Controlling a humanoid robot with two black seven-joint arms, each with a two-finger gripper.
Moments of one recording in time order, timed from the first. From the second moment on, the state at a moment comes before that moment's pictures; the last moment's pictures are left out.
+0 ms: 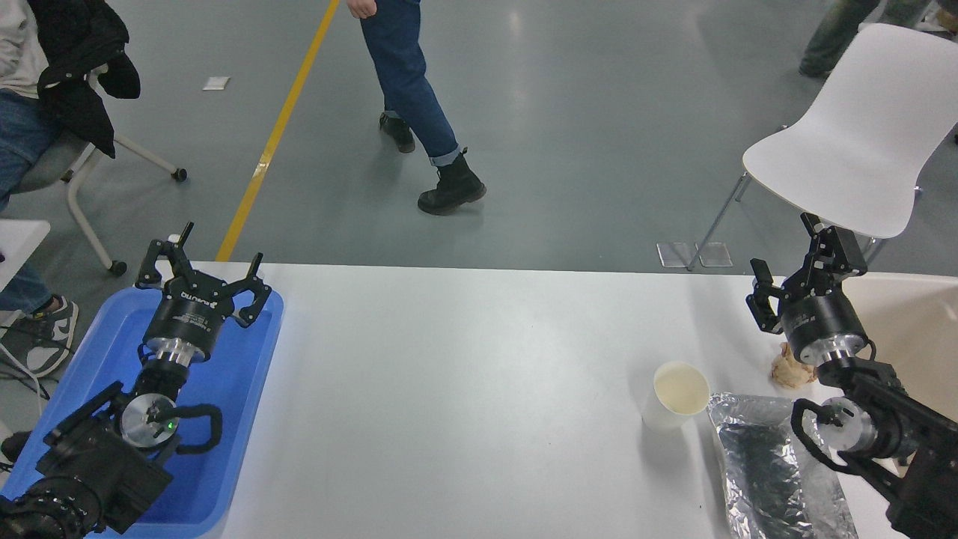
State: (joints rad) left arm -0.60 0.23 -0.89 -0.31 -0.13 -0.77 -0.37; right arm 0.55 -0.58 0.41 0.89 -0.15 0.02 0.62
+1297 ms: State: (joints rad) left arm -0.60 0.23 -0.89 -0.31 -0.13 -0.77 -0.36; right arm 2.00 -0.49 -1.46 1.19 -0.31 0.63 0.61
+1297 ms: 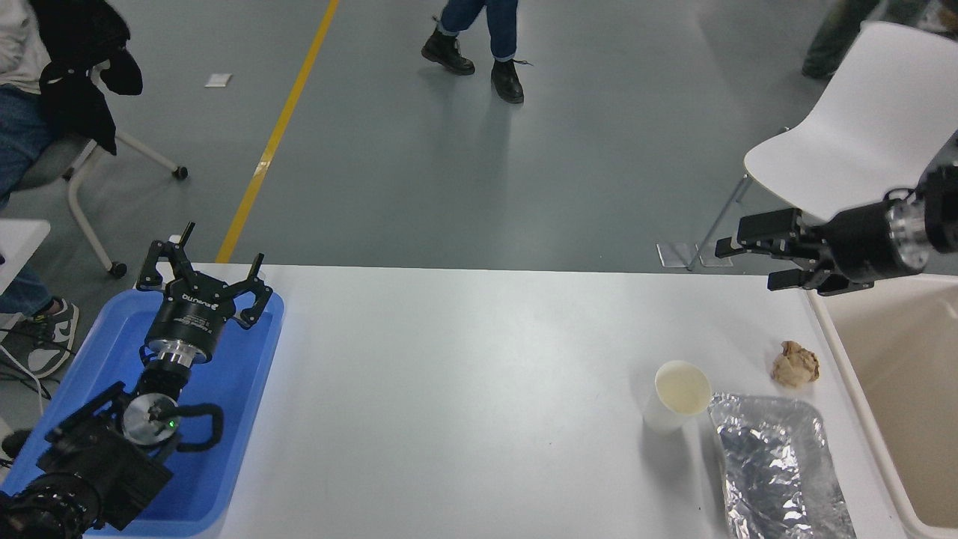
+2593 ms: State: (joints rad) left arm -0.60 0.23 -0.89 -0.31 -0.13 -0.77 -0.36; right arm 2.38 -0.28 -1.55 1.27 -0.39 0.79 0.49
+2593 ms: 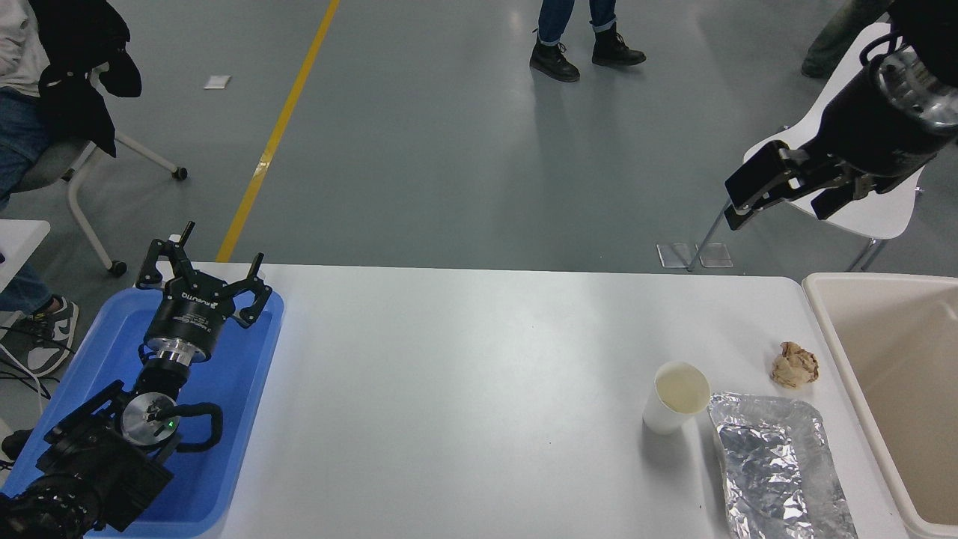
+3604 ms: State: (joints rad) left arm -0.60 0.23 -0.89 -0.31 -0.13 -0.77 -0.36; right arm 1.88 -0.26 -1.40 1.15 -0.22 0.77 0.14
